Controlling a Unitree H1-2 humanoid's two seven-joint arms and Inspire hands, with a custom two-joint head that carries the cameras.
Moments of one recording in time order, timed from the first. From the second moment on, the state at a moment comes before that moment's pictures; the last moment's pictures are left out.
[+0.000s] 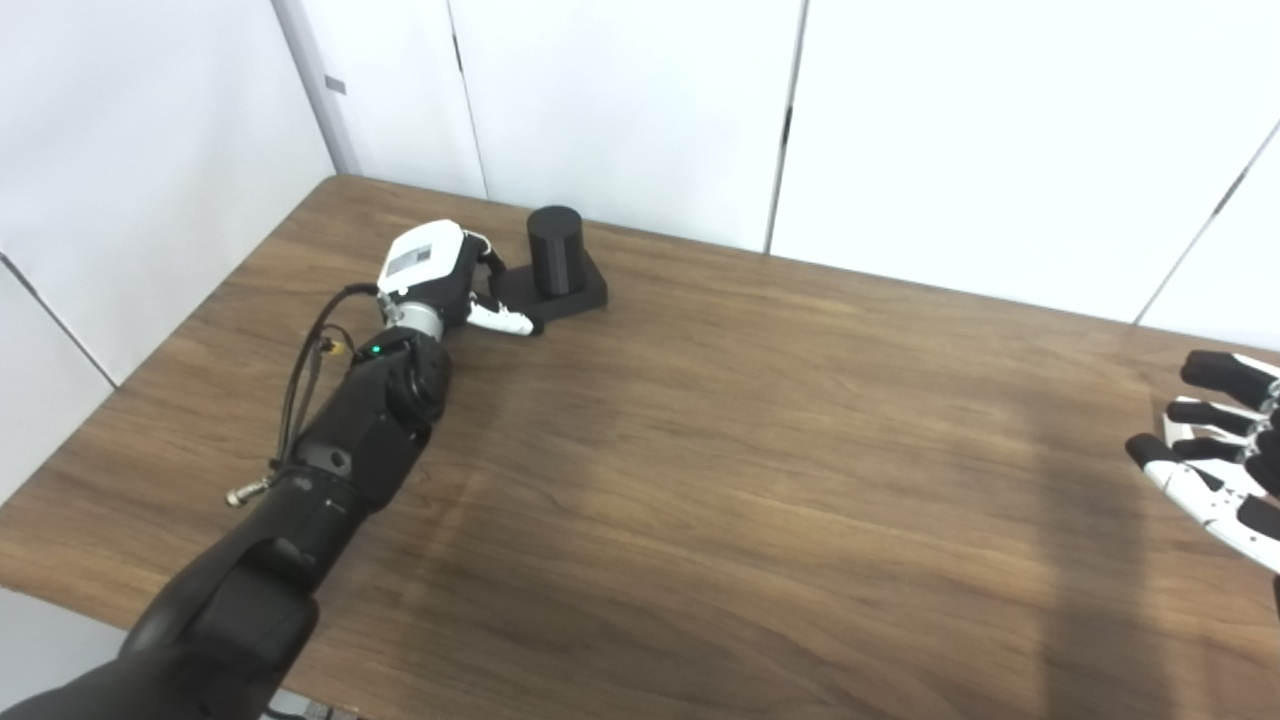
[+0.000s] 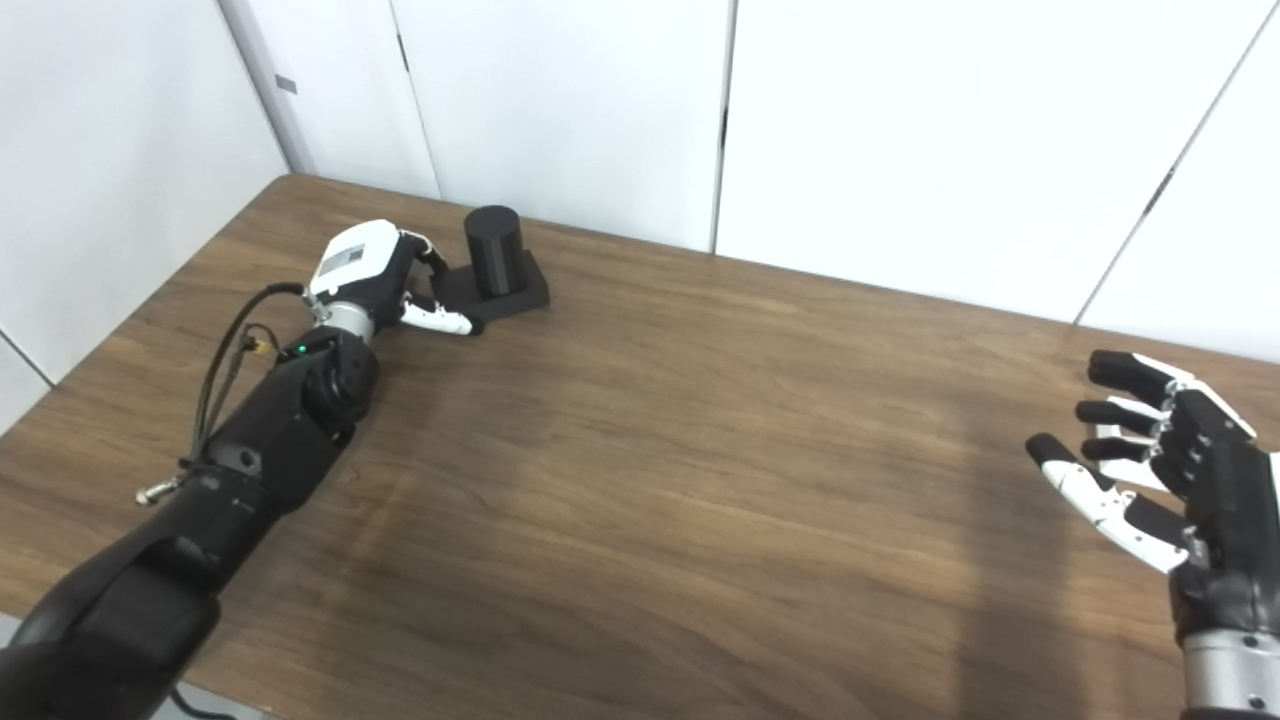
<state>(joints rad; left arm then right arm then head) -0.48 0.51 -0.20 0.52 0.63 0.22 0.07 -0.02 -0.21 -0.10 -0.57 -0.18 0.41 0.01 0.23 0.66</state>
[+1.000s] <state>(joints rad) -0.43 0.57 -0.33 0.36 0.57 -0.20 -0.12 -0.03 -0.21 -0.10 -0.56 -0.17 0.39 0.01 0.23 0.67</state>
